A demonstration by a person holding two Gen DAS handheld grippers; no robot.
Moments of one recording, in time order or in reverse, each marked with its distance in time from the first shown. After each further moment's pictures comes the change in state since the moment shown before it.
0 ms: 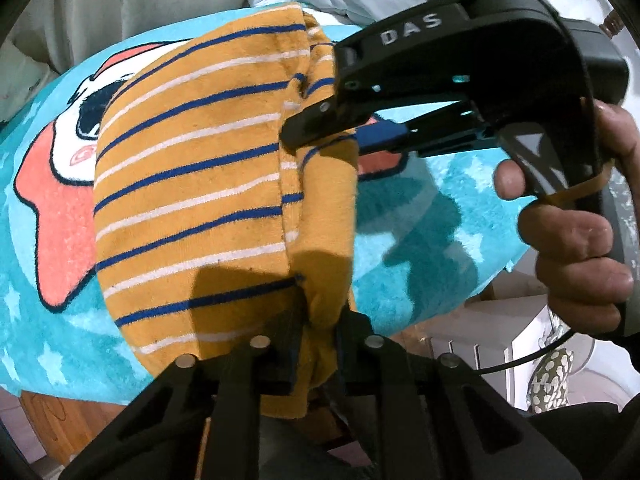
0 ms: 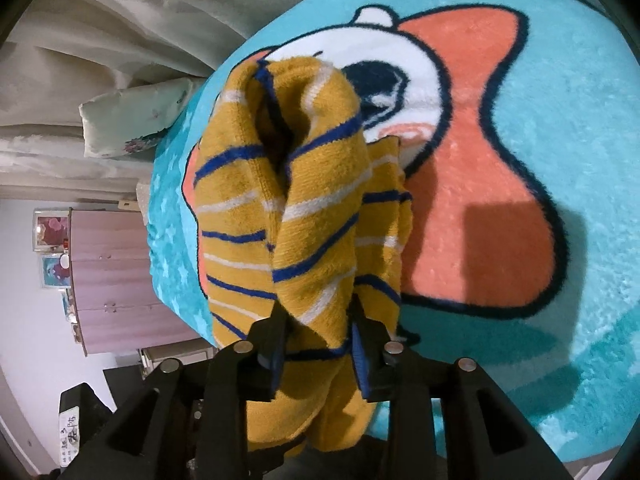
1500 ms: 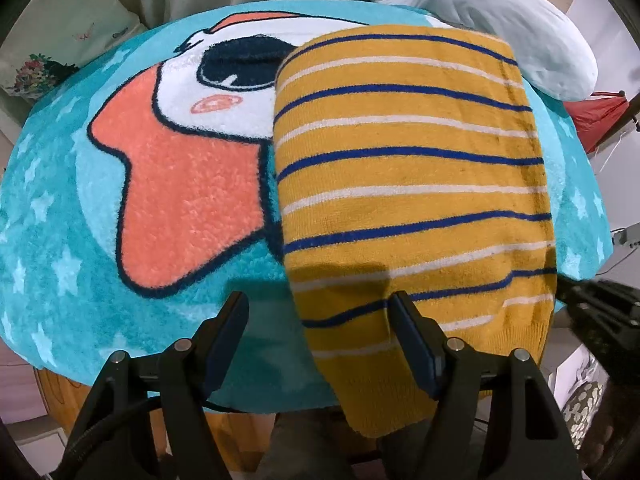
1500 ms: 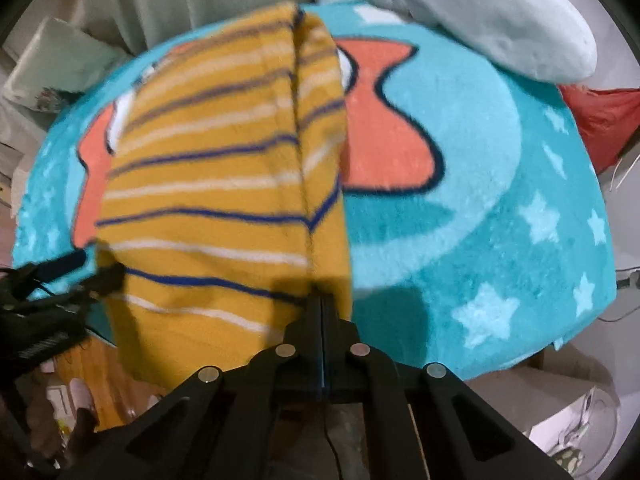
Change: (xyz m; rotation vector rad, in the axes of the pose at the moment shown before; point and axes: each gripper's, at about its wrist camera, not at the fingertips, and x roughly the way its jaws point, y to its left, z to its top) left arm 0.004 0.127 -0.019 -0.129 -0.025 0.162; right arm 0.022 0.035 -0.122 -0.067 -0.198 -0.603
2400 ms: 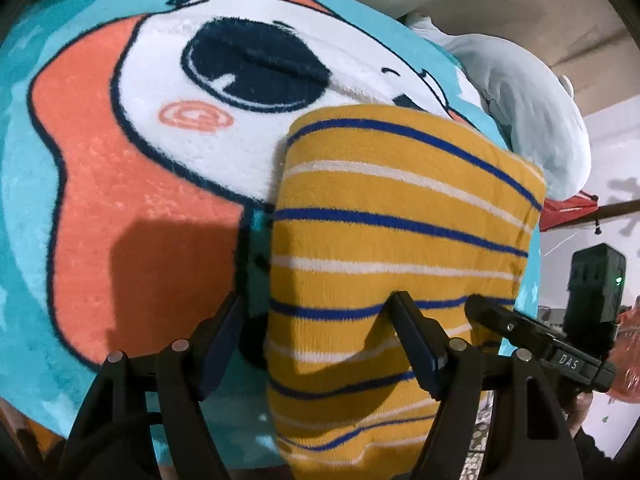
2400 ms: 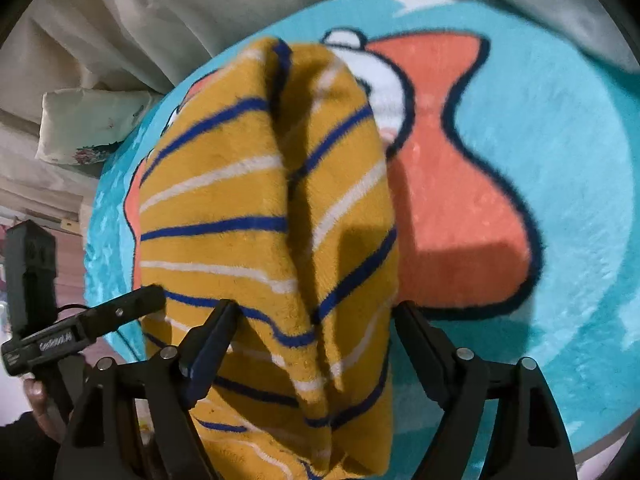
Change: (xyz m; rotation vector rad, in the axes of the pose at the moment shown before) left arm 0.041 0.047 0.076 -0.265 0.078 -0.318; right arm 0.044 -0.029 0.088 0.102 0.045 0.414
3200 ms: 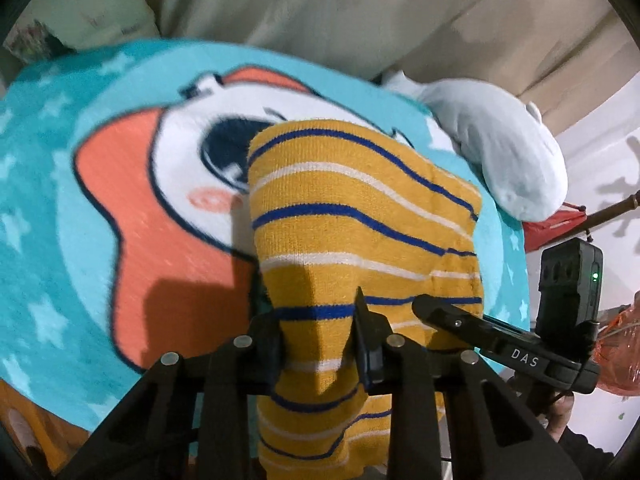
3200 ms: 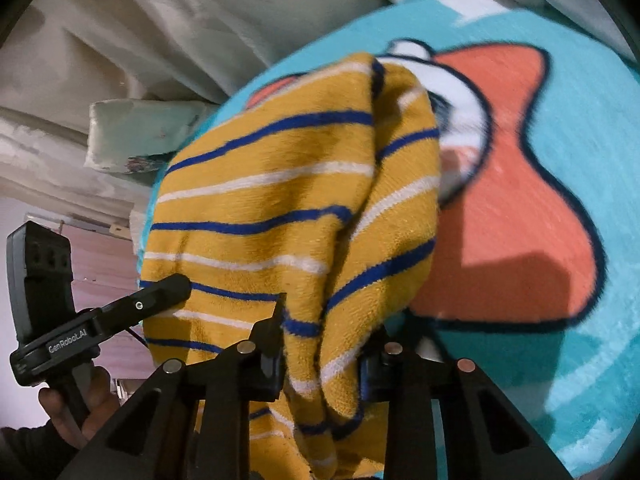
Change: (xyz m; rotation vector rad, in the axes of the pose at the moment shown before) left arm -0.072 -0.022 0.016 0.062 -0.187 0.027; right arm -0.006 0.049 0.013 -0.064 -0.061 0.174
